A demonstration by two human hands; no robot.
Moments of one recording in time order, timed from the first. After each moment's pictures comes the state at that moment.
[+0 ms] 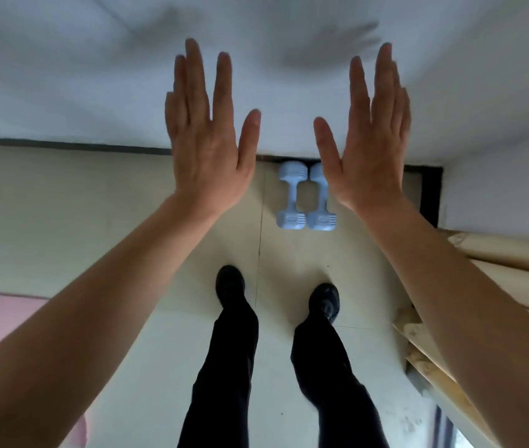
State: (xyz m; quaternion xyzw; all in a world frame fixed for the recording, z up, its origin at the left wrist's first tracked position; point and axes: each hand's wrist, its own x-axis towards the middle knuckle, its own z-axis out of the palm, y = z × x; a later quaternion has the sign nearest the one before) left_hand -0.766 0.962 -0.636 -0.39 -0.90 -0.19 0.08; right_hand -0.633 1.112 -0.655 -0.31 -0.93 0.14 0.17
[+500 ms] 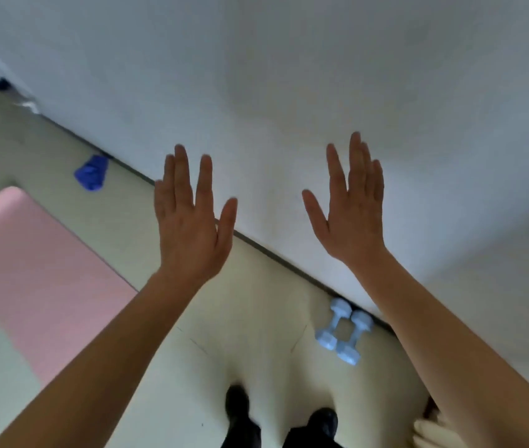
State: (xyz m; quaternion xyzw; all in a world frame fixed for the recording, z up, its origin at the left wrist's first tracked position) left_hand -0.690 0.744 -0.225 -0.16 -0.94 -0.15 0.27; right_hand -0.684 0.988 -0.256 0.01 -0.94 0.14 0.32
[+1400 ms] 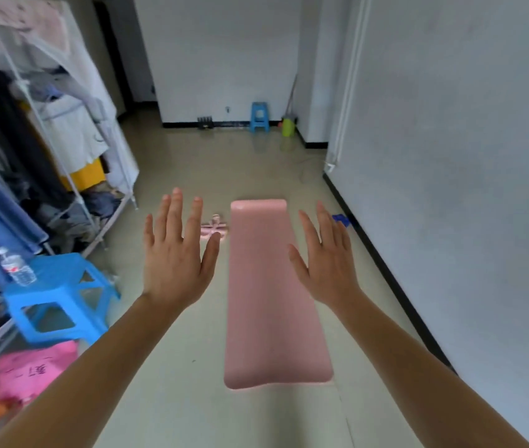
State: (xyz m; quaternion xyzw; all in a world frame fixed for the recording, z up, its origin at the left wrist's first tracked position) left_hand -0.305 0.061 -0.121 0.26 -0.89 0.06 0.36; right_hand -0.511 0.237 -0.167 0.45 -0.83 0.21 0.26
